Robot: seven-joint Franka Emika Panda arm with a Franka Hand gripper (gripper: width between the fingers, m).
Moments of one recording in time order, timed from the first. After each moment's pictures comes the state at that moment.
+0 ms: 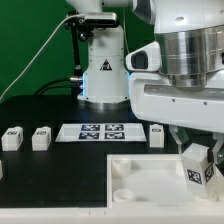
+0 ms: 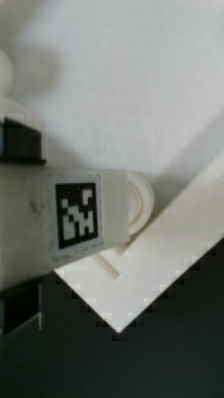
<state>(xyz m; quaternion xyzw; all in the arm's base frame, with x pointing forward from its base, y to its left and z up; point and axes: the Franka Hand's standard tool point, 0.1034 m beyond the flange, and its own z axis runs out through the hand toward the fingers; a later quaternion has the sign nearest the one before) 0.643 0.104 0.089 -0.90 0.44 0.02 0.07</state>
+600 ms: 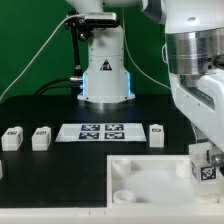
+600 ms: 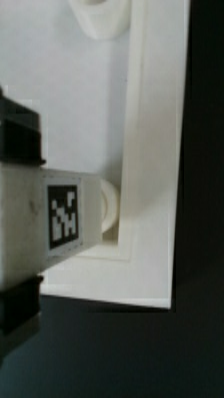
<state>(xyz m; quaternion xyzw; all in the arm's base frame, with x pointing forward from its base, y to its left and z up) 0.641 0.120 0.088 -0.71 0.71 0.04 0.06</state>
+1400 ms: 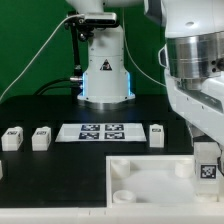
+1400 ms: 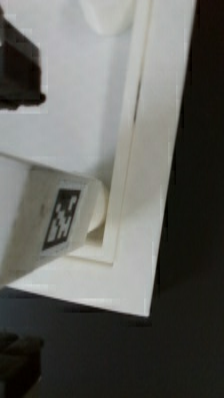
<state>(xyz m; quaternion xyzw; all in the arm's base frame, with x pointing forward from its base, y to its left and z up) 0.639 0.121 0.086 -0.78 0.62 0.04 0.07</state>
